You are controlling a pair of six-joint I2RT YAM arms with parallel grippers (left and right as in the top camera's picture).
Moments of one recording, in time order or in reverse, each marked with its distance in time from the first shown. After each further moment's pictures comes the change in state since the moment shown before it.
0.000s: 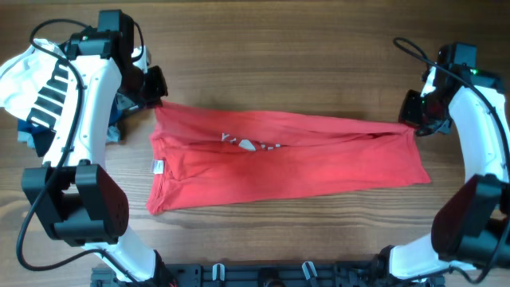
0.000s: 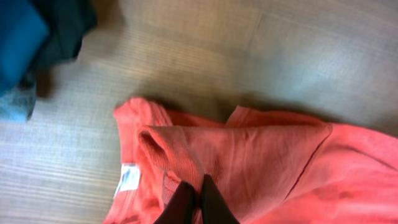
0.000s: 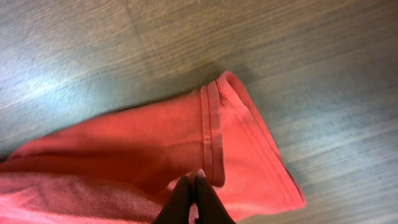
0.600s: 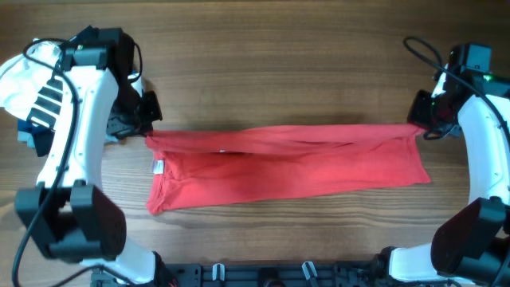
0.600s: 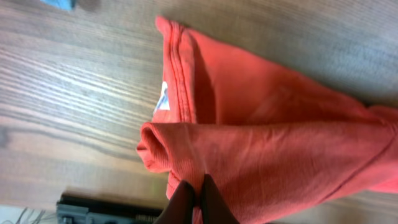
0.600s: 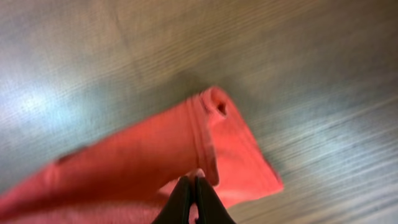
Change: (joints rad) left arm -0.001 -0.105 -0.090 -0.169 -0.107 -0.019; right arm -0.026 -0.080 -0.002 0.008 0.039 0.024
